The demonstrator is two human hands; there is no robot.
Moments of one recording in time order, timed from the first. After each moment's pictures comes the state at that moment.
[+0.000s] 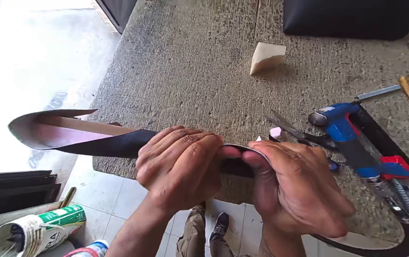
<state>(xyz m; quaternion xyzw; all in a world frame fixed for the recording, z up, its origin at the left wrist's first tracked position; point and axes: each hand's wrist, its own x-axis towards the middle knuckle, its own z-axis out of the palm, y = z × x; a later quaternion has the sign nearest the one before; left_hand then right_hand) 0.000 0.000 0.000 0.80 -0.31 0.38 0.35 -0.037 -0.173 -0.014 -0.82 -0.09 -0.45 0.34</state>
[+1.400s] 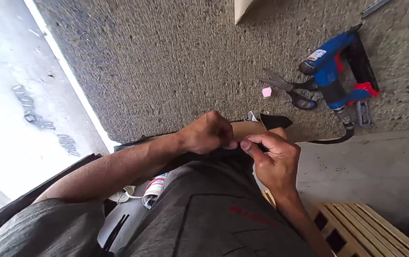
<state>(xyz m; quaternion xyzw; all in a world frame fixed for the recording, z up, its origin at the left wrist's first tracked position) 0.141 -0.006 0.039 0.59 -0.29 -0.59 0.47 -0.020 -0.163 0.074 -0.86 0.26 0.01 0.45</state>
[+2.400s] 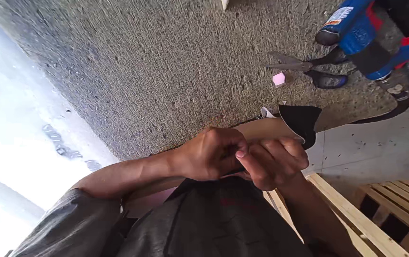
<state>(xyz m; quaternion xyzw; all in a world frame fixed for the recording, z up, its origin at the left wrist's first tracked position) 0.148 0.014 0.032 0.54 -0.42 -0.55 0.48 -0.021 -0.131 0.022 -0.96 -0.03 -0.24 0.17</state>
